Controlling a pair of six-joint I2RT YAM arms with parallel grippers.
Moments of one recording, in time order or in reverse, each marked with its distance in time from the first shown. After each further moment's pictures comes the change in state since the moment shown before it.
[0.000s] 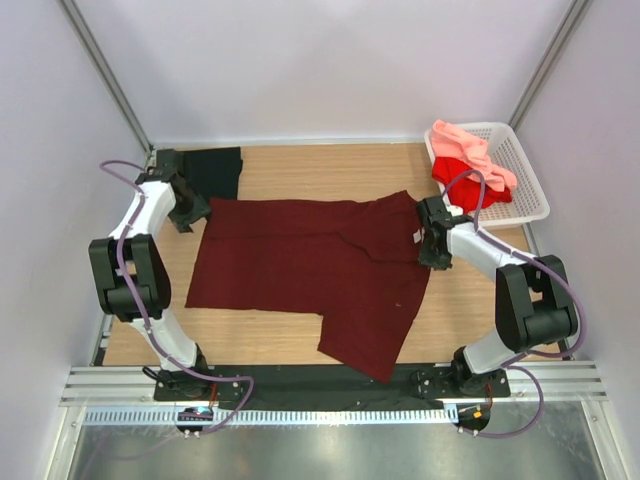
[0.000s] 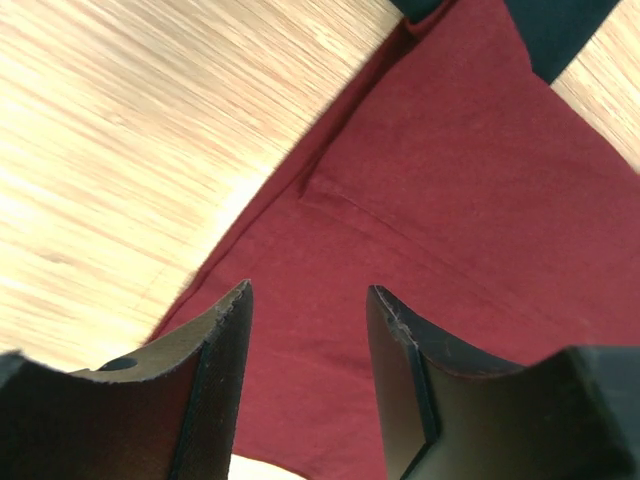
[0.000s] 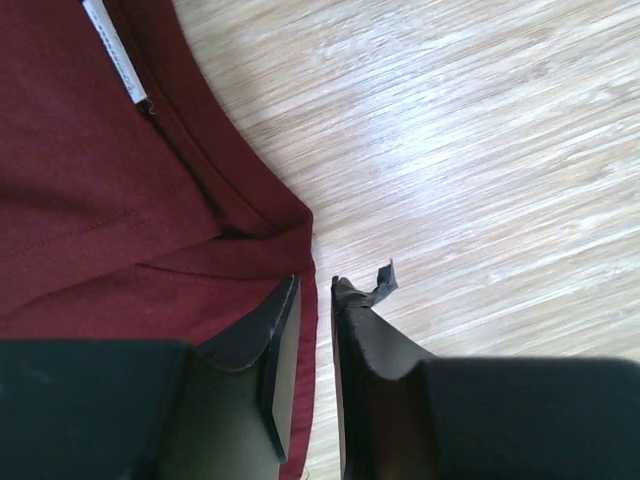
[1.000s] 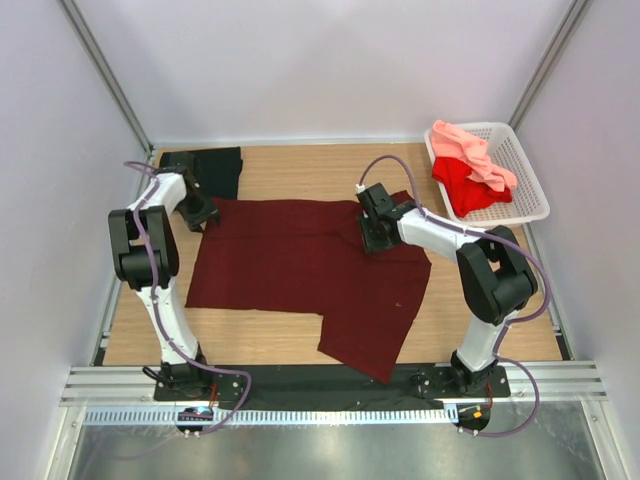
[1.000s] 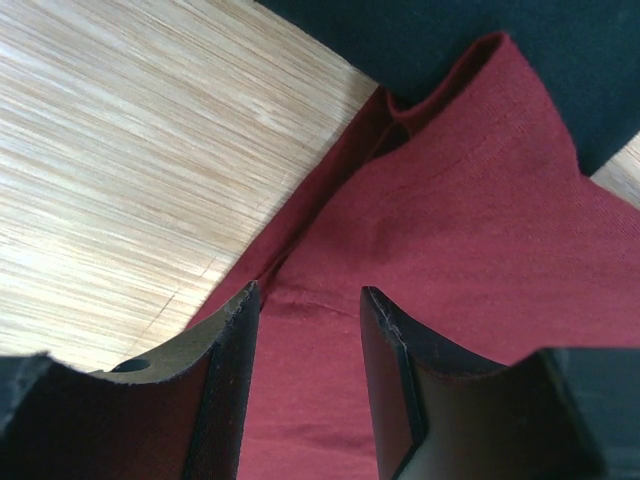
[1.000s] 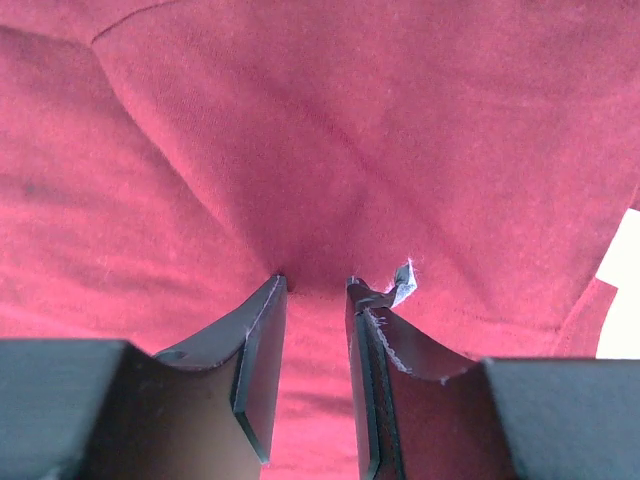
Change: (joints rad) left arm 0.000 0.284 0.150 0.017 0.084 0.050; right arm 0.297 0.237 0.270 0.126 -0.172 -0.294
